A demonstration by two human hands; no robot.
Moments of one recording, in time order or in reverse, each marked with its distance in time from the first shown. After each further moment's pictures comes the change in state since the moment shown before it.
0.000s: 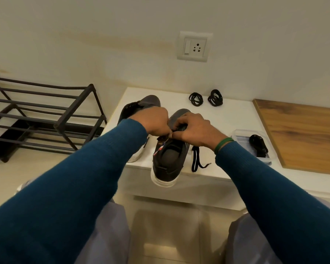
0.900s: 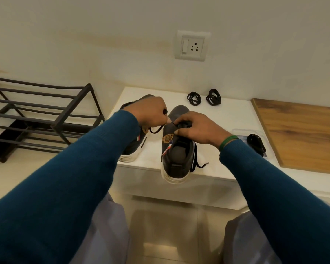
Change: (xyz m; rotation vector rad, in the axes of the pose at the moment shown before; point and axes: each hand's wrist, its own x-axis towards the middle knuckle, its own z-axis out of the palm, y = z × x) left_hand 0.009 -0.007 -0.012 -0.044 0.091 0.065; right_hand 0.002 0.023 -0.007 0.110 0.006 -0.031
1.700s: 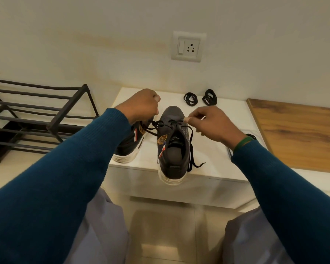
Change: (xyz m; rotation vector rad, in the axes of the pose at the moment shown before) left_hand -0.007 -0.004 -0.011 -0.595 0.118 -0.141; right_hand -0.029 0.002 -0.027 0.168 0.233 0.147
